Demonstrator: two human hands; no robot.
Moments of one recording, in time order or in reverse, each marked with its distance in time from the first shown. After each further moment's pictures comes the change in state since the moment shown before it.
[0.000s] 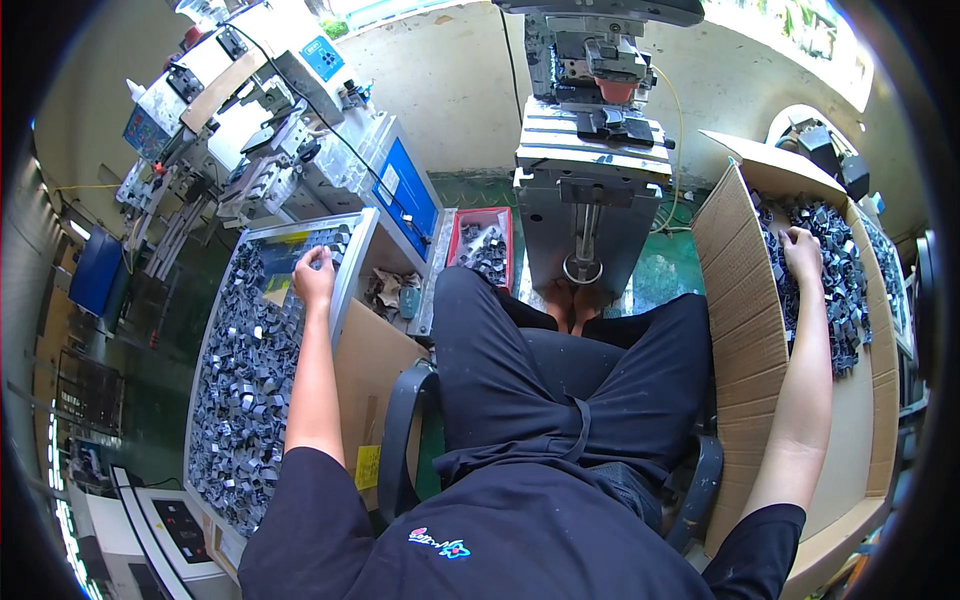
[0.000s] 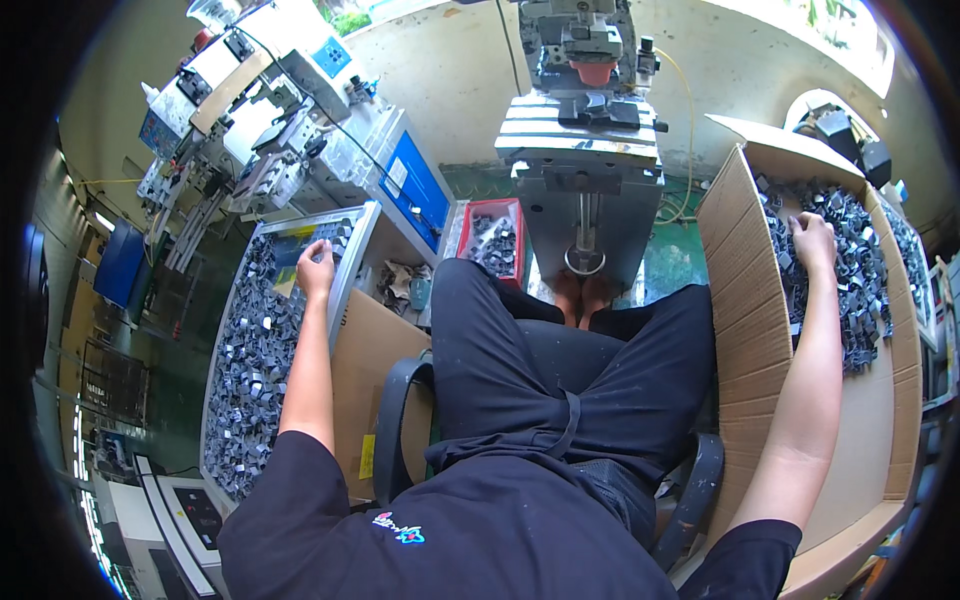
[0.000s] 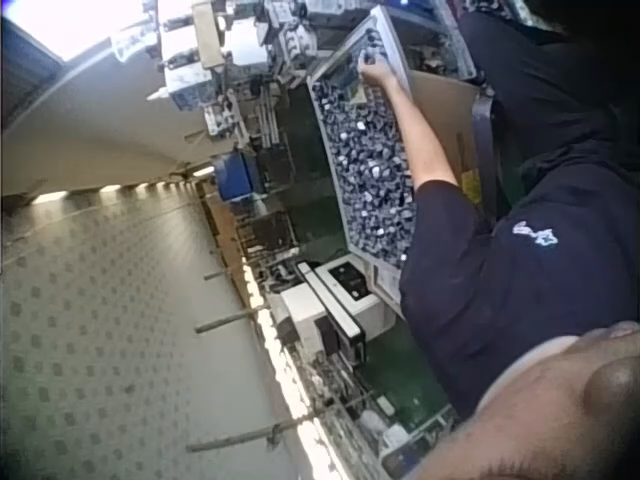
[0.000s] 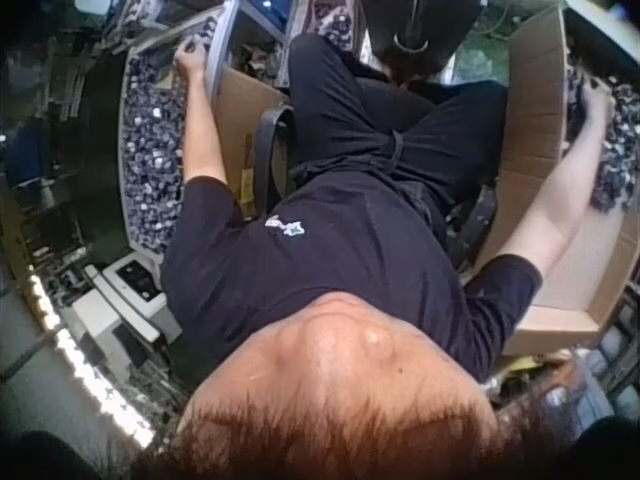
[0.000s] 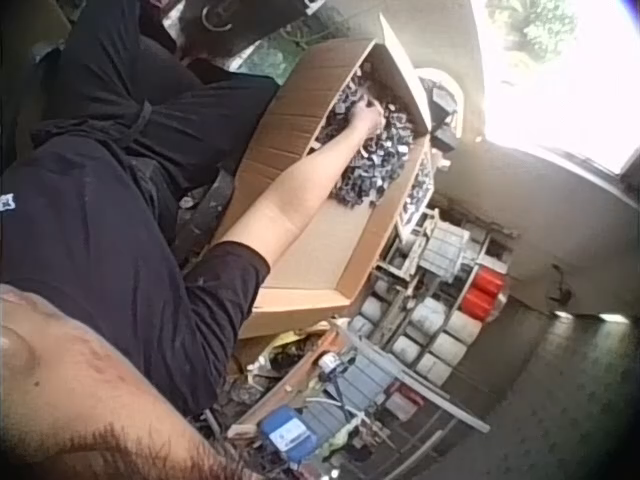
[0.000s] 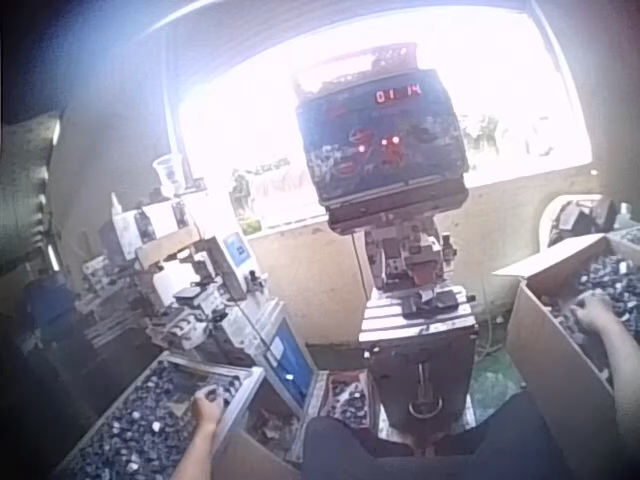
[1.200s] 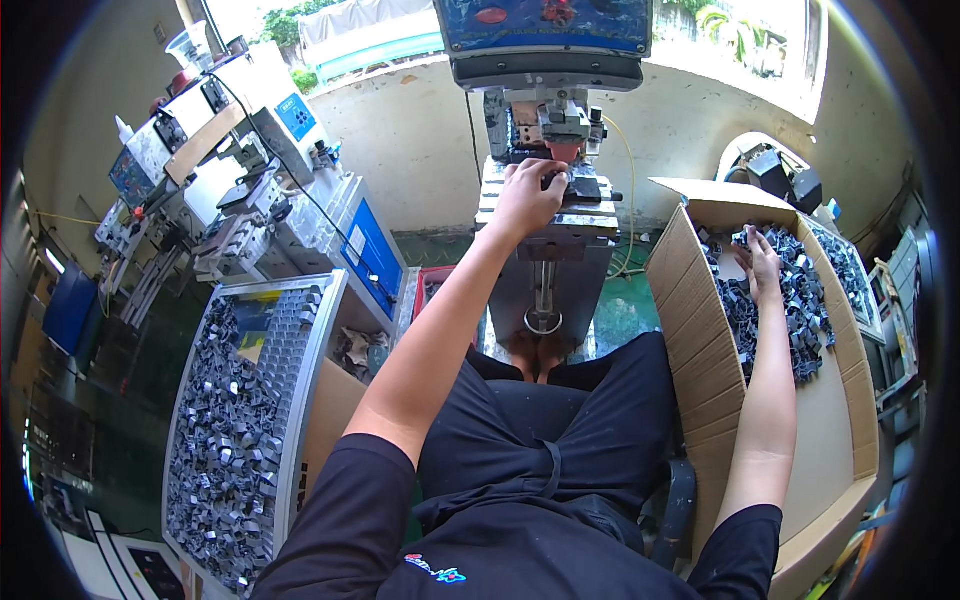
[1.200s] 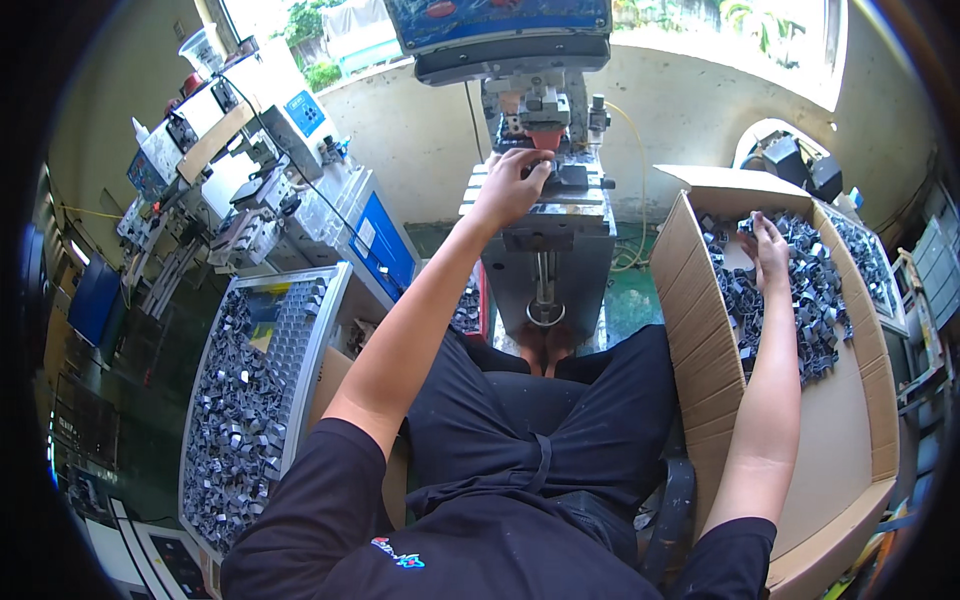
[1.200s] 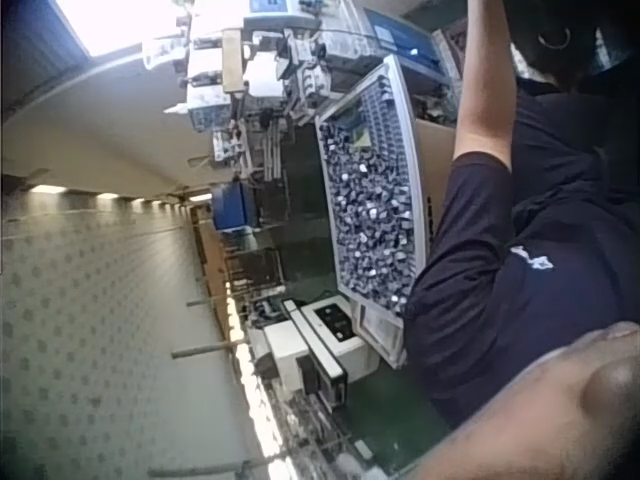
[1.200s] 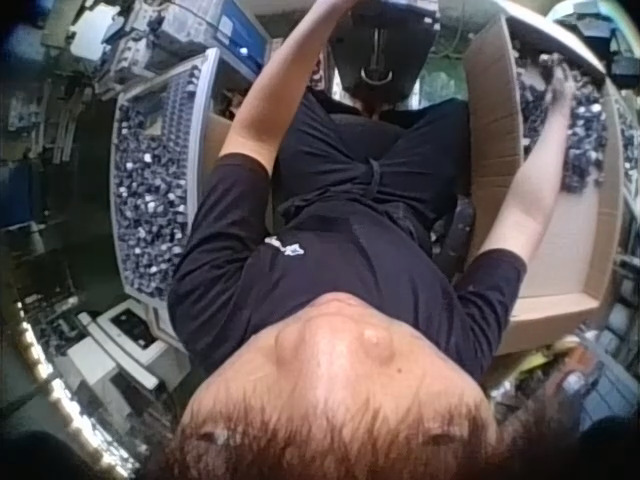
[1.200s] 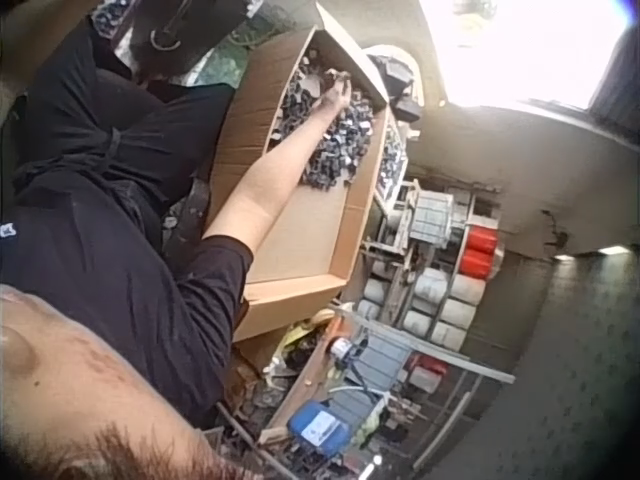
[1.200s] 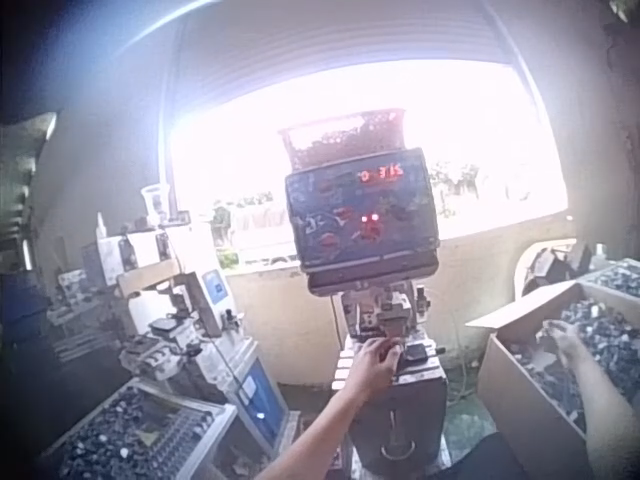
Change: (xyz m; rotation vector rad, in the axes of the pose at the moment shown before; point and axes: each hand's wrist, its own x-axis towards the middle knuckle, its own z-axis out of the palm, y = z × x) left_hand -0.090 0.458 0.053 -0.698 -0.549 0.660; right_hand 0.008 -0.012 -0.016 1.470 -0.014 0.287
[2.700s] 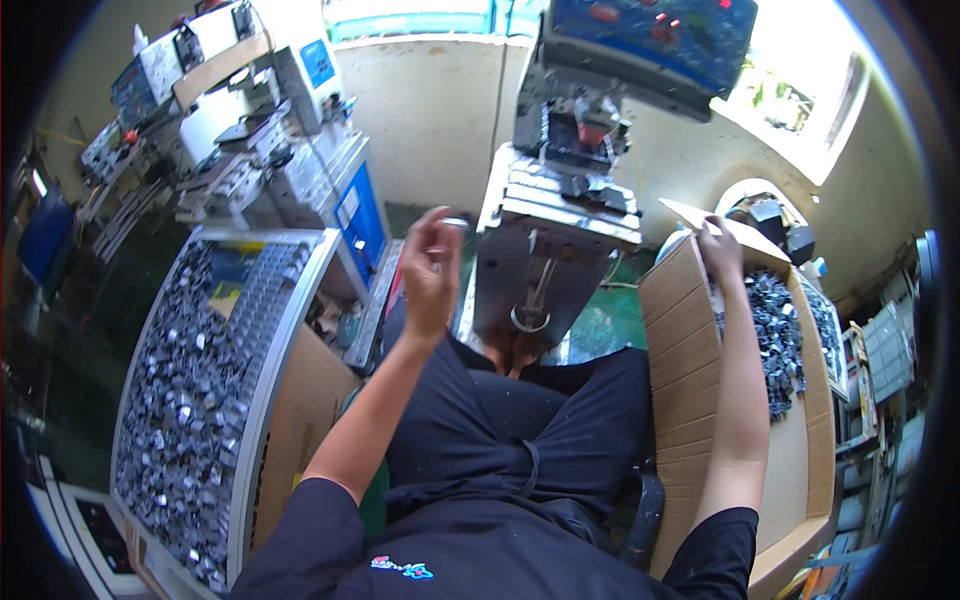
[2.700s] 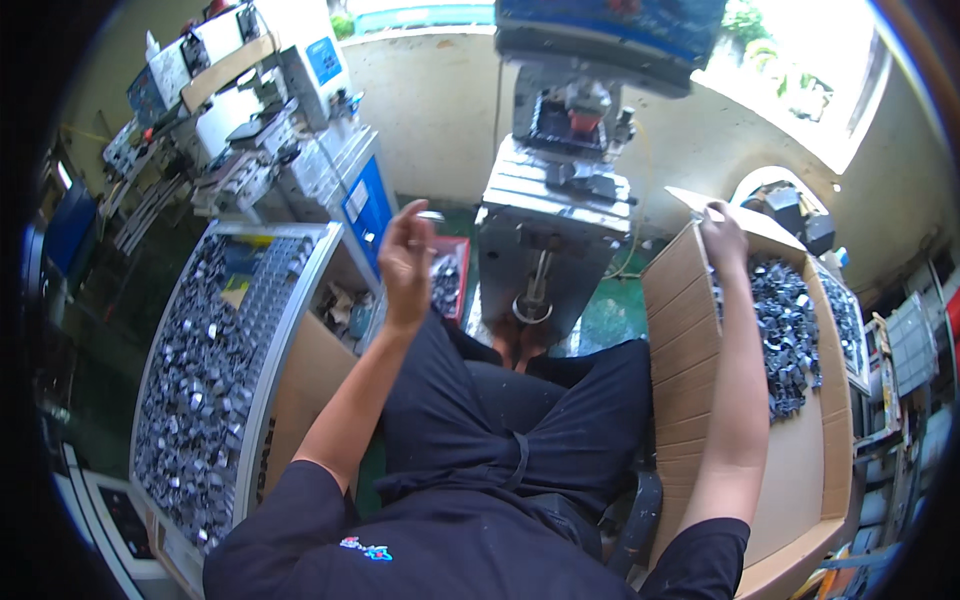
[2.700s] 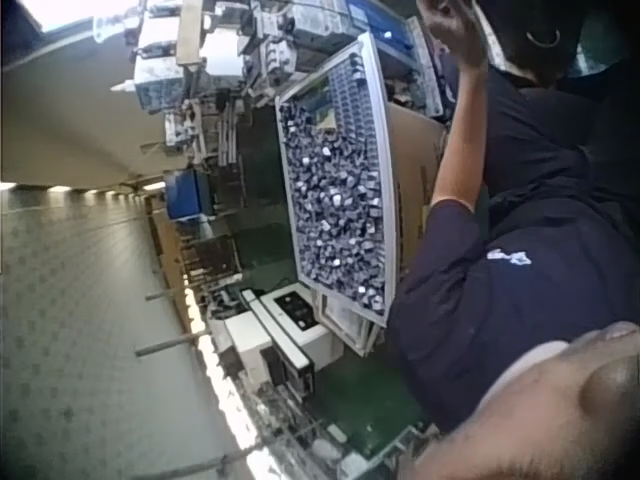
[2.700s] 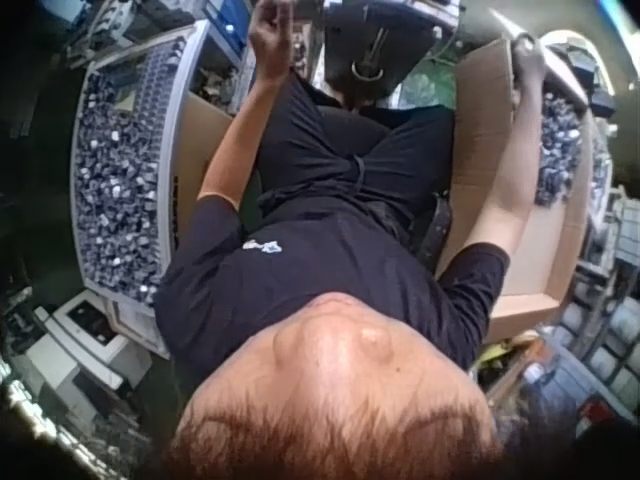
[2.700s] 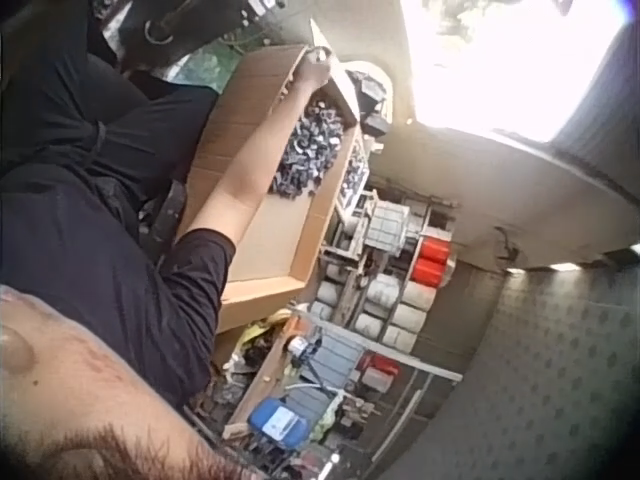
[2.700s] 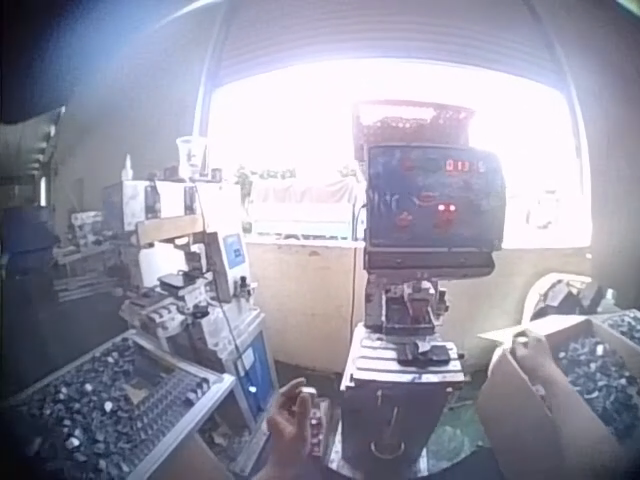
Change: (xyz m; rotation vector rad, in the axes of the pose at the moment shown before) left_hand -0.175 -0.045 -0.090 -0.488 0.599 -0.139; right_hand -0.021 -0.029 0.149 -1.147 -0.089 -0.535
